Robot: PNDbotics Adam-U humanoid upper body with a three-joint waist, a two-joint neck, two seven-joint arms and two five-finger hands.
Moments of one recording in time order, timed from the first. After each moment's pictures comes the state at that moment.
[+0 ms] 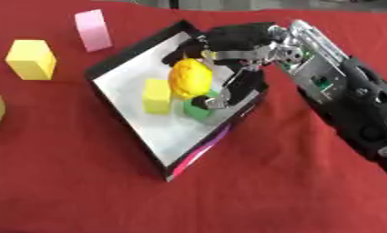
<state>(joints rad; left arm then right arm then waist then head) -0.35 0.49 0.26 -1.86 0.17 0.14 0.52 -0.87 -0.63 0.39 -1.56 0.51 -0.38 0.64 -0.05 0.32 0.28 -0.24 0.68</state>
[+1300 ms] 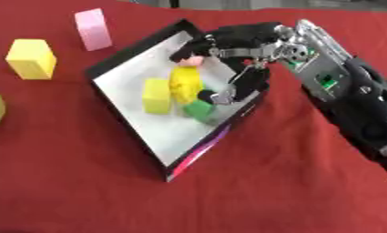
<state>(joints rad) -0.35 0.49 0.26 -1.86 0.18 0.13 0.51 -0.86 -0.63 0.36 -1.52 0.50 -0.39 0.65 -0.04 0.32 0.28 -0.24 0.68</state>
